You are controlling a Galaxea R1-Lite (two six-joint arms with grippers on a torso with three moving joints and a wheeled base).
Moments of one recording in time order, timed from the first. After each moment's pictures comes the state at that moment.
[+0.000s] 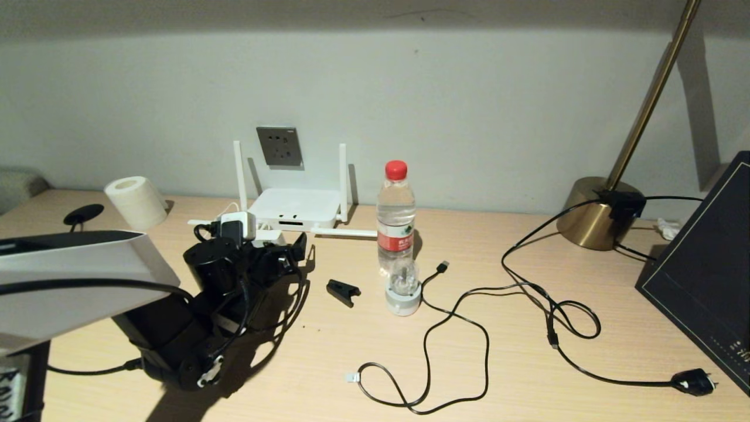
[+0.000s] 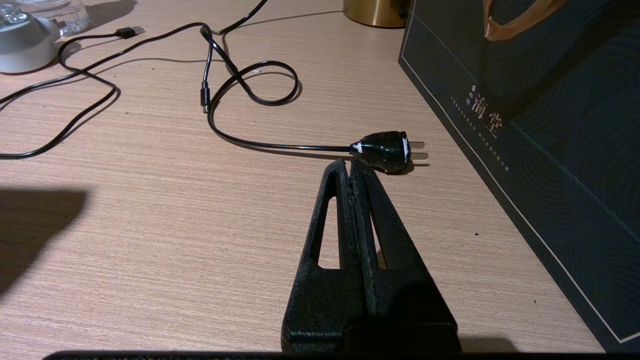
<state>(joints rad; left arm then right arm) -0.31 2.18 -0.70 -1.52 0.28 -0.07 -0.01 0.00 0.00 -0.02 0.01 -0.01</state>
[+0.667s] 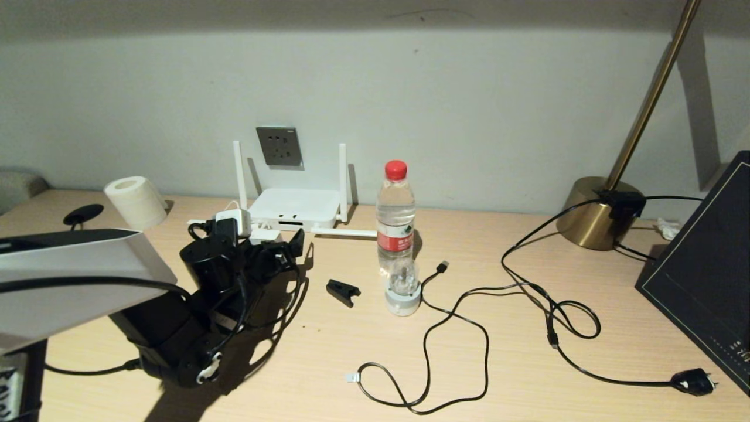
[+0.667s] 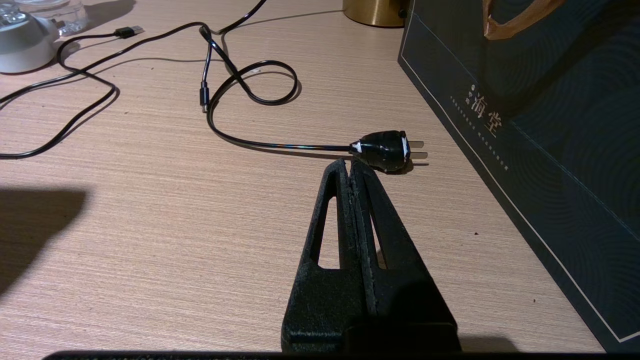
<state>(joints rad) -0.30 2.18 -0.71 -1.52 0.27 -0.10 -0.01 0.00 0.00 -0.02 0.01 -0.01</state>
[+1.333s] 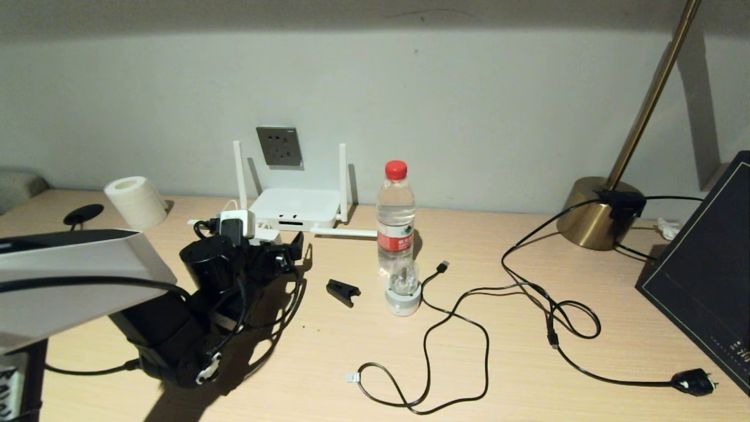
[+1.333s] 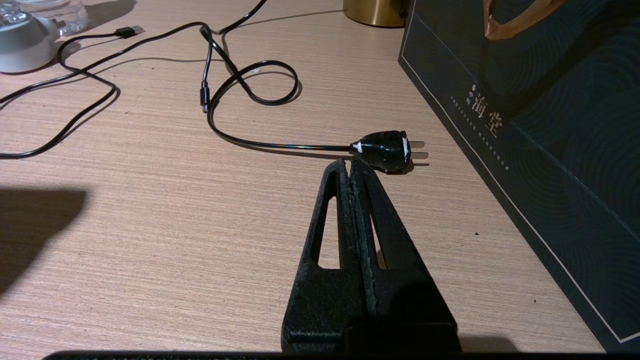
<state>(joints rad) -0.30 2.18 -0.71 -1.52 0.28 -0.01 -0.01 0.00 0.00 -0.01 0.01 -0.01</state>
